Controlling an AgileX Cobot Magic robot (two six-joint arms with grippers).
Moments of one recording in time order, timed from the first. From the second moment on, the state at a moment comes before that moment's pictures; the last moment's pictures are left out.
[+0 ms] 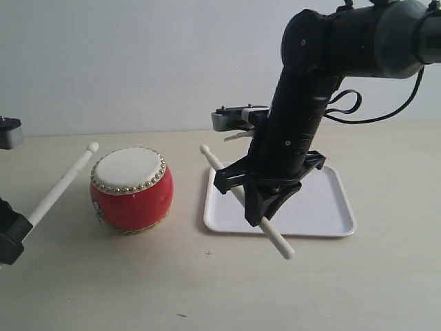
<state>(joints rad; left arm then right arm) -0.24 1.38 -0.95 -0.15 1.04 0.25 0.50 1.98 -1.56 0.27 1.22 -0.15</state>
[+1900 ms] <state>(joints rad) -0.17 1.55 -1.10 -0.26 1.12 0.38 0.57 1.95 -1.76 0.25 1.22 -0.08</state>
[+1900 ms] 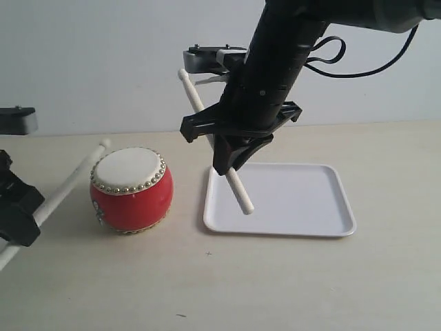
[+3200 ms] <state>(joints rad) -0.13 1.51 -1.18 -0.27 1.16 0.37 0.64 1.98 -1.76 0.32 1.22 -0.09</state>
